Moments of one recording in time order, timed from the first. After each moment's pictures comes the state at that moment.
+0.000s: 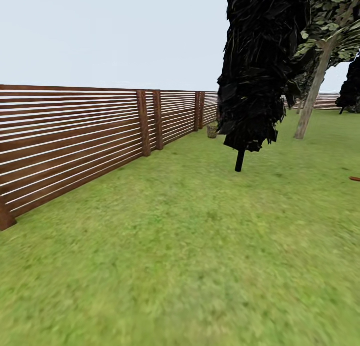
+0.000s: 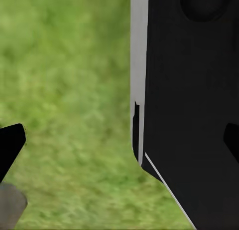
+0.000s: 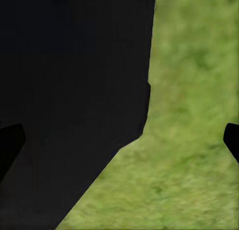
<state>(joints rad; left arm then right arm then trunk) 0.09 0.10 0.00 -0.13 -0.01 0.00 -0.01 0.01 -0.04 0.00 0.07 0.03 -0.02 0.01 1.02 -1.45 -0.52</state>
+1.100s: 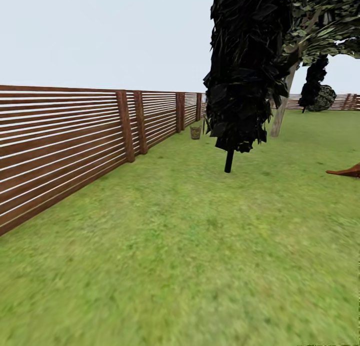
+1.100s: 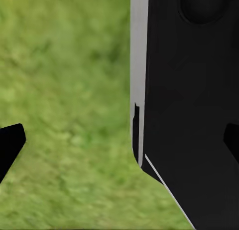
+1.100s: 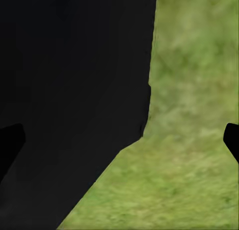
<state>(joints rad) 0.09 0.10 0.00 -0.13 -0.01 0.00 -0.01 0.01 -0.04 0.00 0.07 0.03 -0.02 0.02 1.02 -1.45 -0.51</state>
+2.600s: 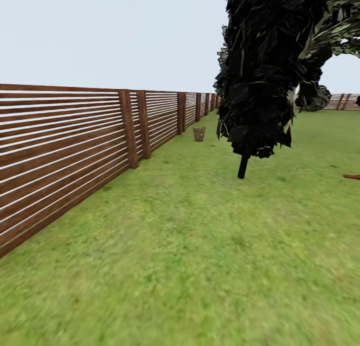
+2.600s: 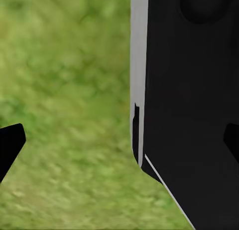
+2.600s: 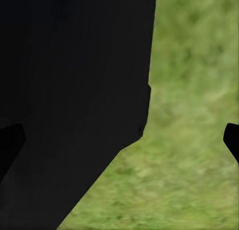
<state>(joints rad) 0.09 0.10 0.00 -0.13 -0.01 0.00 -0.01 0.01 -0.04 0.00 0.07 0.03 -0.02 0.01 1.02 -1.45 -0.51</state>
